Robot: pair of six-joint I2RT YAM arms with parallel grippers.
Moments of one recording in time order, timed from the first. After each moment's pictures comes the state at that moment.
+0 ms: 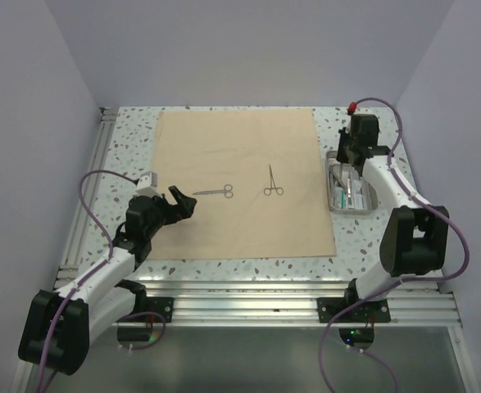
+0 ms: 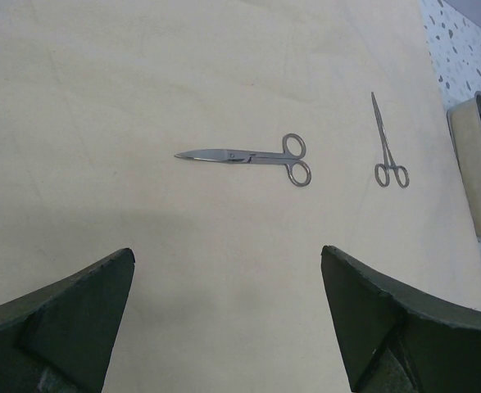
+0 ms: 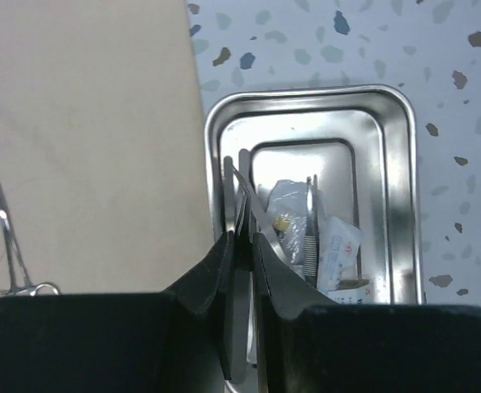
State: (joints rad) left arm -0.26 0.96 0.30 0.28 0.05 -0.58; right arm 0.07 1.60 1.25 -0.35 0.15 0.11
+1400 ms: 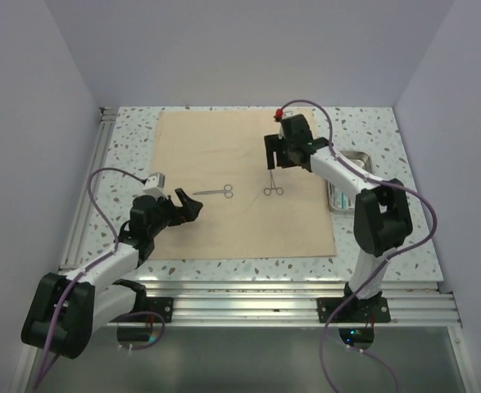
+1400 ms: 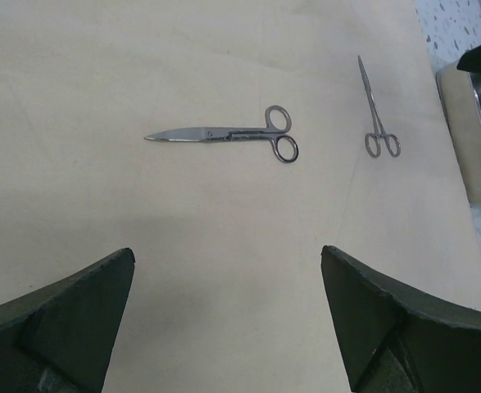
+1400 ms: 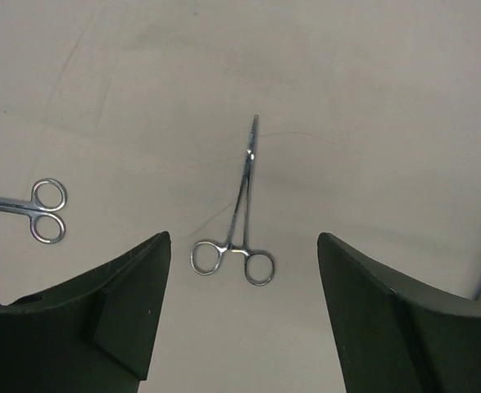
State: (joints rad) left arm -0.26 1.06 0.28 0.38 0.14 -0.56; right arm 0.40 1.82 1.43 -0.42 0.08 0.20
